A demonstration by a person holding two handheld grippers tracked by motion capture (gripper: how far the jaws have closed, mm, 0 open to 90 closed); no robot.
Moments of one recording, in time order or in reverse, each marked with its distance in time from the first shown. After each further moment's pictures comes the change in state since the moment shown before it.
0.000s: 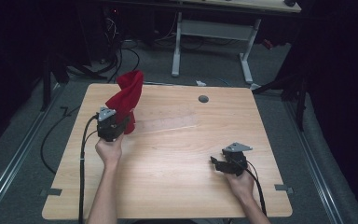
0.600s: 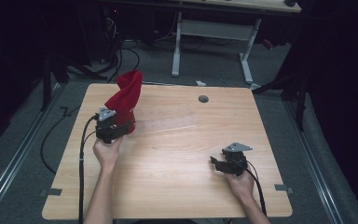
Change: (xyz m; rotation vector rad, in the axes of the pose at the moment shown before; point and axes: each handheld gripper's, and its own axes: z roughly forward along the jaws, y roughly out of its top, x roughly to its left) left arm 0.000 0.000 -0.005 0.027 0.057 0.051; right arm 0.000 0.000 0.000 0.000 0.001 -0.001
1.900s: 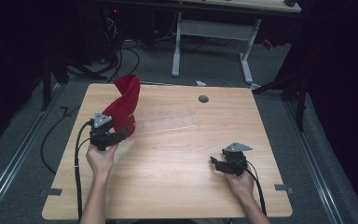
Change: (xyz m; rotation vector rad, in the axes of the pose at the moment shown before) left arm -0.006 0.003 -0.032 0.007 0.003 0.041; right arm 0.000 0.000 0.000 0.000 0.000 0.000
